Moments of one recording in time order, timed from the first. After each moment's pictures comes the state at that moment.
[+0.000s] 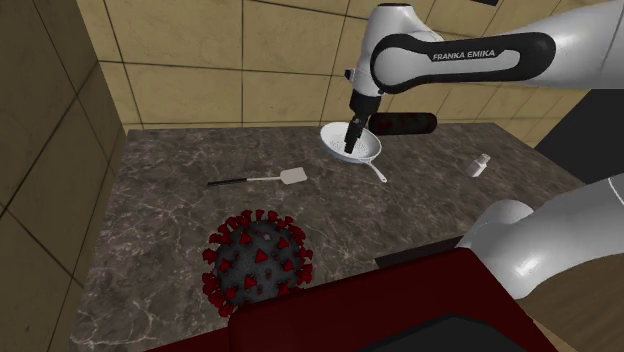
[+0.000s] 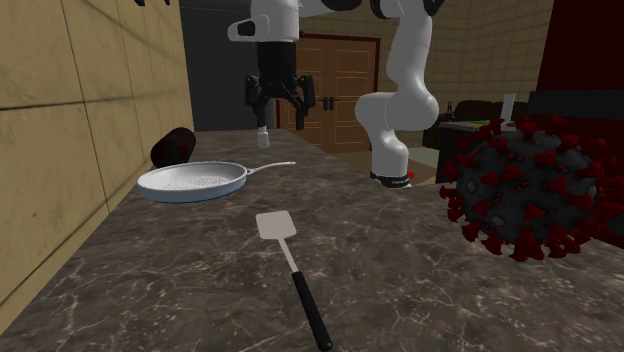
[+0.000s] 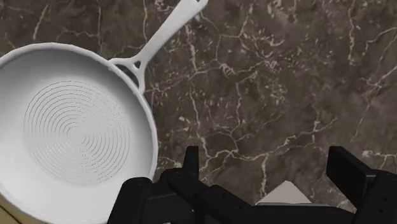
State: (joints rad) arm 0.15 -0.38 -0.08 -2.34 -0.07 1.92 -0.34
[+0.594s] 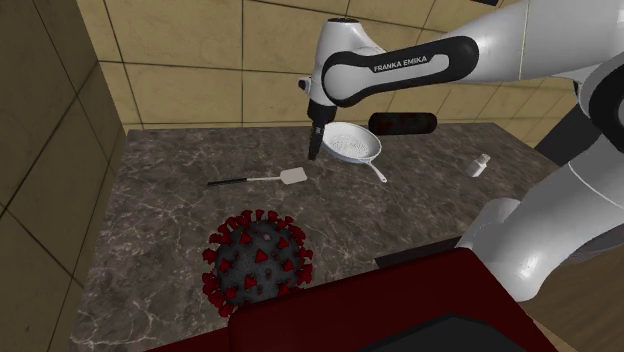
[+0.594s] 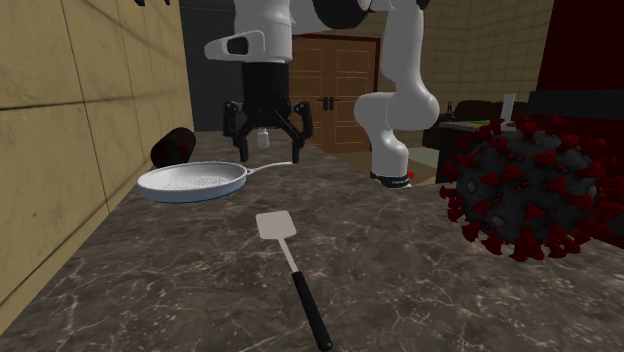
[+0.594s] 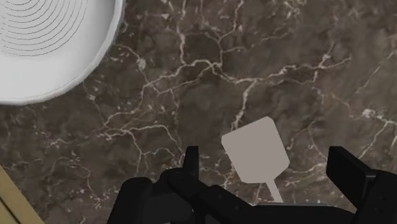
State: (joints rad) arm 0.25 -0.11 -0.05 -2.20 -0.01 2.08 -0.56
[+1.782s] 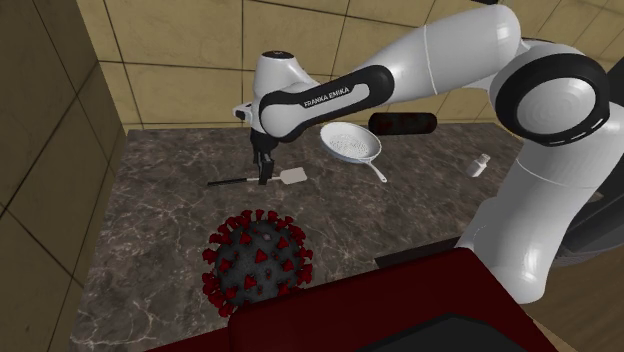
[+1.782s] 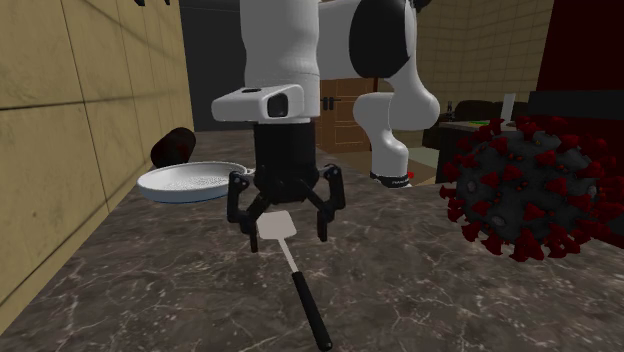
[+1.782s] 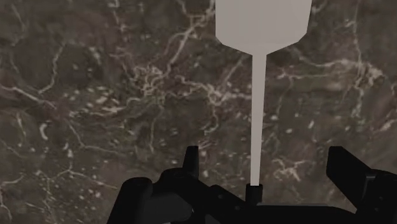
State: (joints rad) arm 0.35 0.23 0.05 -1.99 0.05 2.27 -0.82
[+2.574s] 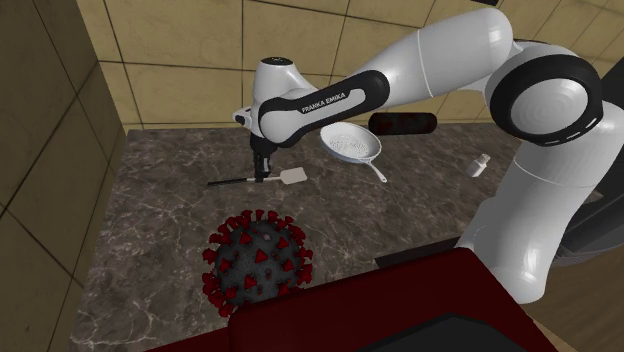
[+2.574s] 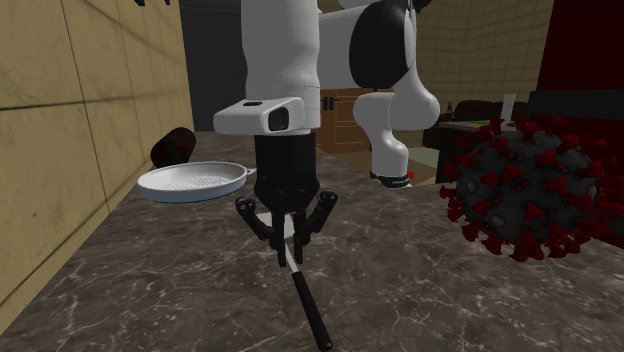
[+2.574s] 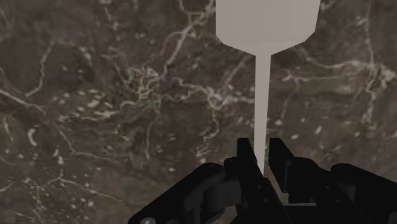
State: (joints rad) arm 0.35 0.25 0.05 -2.00 0.05 2.30 -0.82
